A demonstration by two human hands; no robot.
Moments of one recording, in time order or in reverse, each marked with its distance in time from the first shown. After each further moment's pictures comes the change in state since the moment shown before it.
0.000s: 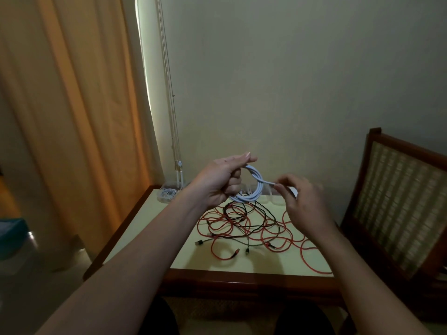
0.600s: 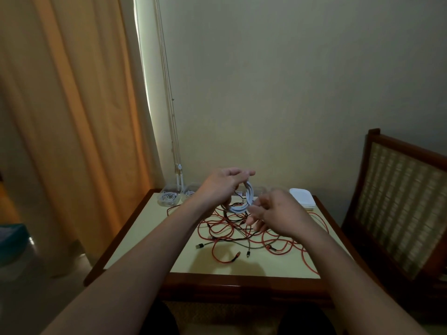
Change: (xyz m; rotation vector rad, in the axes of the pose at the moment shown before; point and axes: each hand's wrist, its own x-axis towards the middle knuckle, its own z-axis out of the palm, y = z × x) left_hand 0.001 -0.013 -0.015 0.652 0.087 0.135; right_hand 0.002 -0.039 0.014 0.273 -0.565 0.361
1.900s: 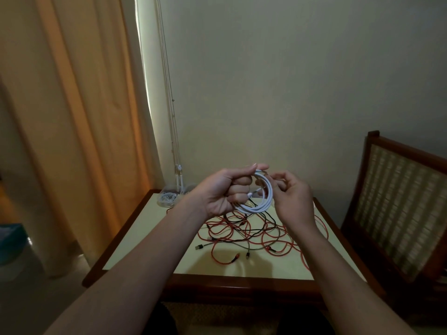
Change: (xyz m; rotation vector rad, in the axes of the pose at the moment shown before) left_hand -0.004 0.020 0.004 -0.936 -0.454 -0.279; right_hand 0.016 0.014 0.000 0.338 0.577 -0.236
